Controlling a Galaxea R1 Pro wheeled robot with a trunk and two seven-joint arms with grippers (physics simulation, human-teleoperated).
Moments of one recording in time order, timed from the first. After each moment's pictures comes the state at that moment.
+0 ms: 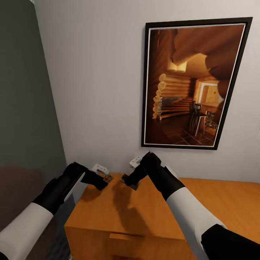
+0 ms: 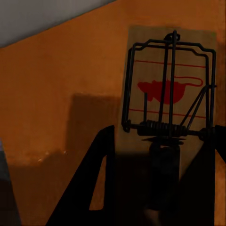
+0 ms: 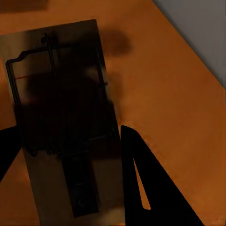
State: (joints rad) left arm -0.78 0.20 -0.44 -1.12 0.05 1.04 -0.44; right arm -0.92 0.17 0.39 -0.92 0.62 1.04 0.87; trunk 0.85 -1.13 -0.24
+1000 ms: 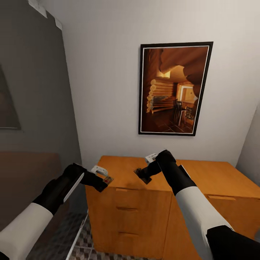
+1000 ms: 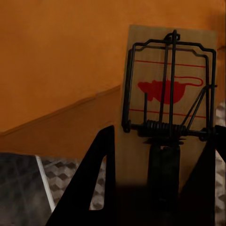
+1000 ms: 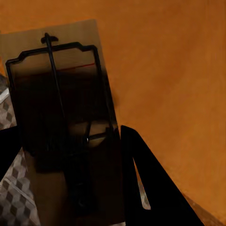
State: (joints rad) left arm -0.78 0.20 -0.43 -1.08 0.09 1.03 -0.44; right arm -0.92 0.13 0.13 -0.90 0.63 1.04 0.78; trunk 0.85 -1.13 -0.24
